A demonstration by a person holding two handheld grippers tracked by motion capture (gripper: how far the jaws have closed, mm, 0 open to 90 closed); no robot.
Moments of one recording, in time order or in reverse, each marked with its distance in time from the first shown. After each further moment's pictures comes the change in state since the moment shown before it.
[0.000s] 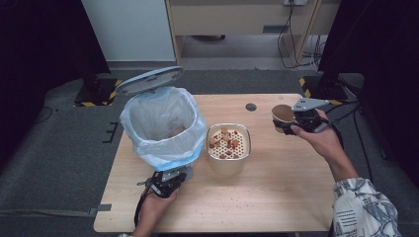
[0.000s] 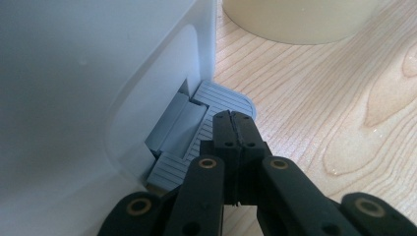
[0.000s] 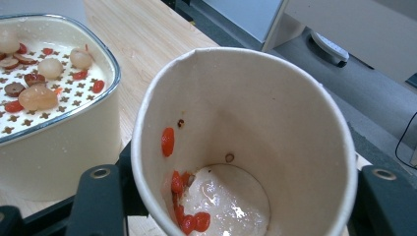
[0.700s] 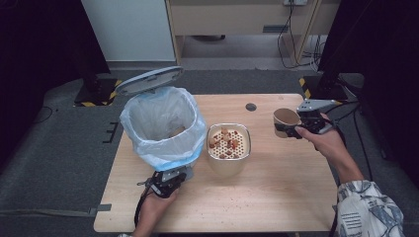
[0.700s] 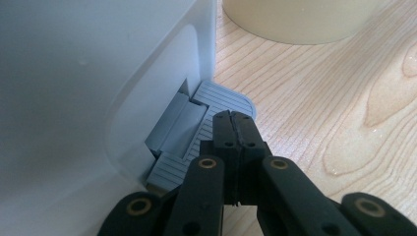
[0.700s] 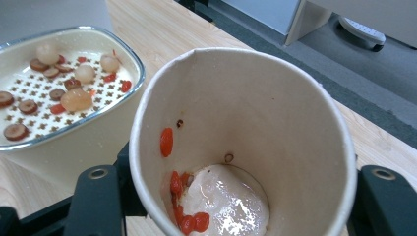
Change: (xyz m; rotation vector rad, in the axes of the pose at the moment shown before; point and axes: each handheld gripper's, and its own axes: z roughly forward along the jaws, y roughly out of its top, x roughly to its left) left arm 0.000 0.000 0.000 -0.003 0.000 -0.003; right arm -0.004 -0.007 -0.007 -0.004 0.100 0.103
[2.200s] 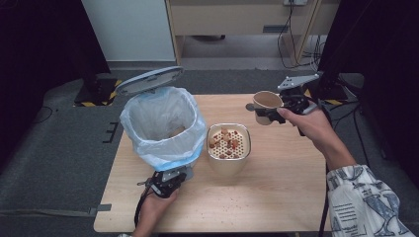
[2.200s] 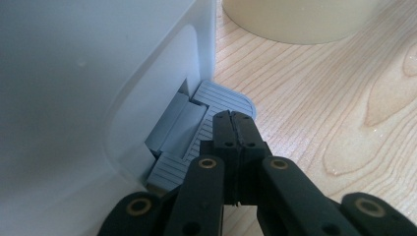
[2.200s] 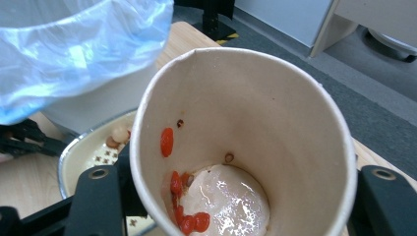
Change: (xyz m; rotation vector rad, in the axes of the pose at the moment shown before) left arm 0.000 0.001 0.000 -0.002 -0.001 0.013; right arm 0.041 0.096 0.001 0.002 0.081 0.014
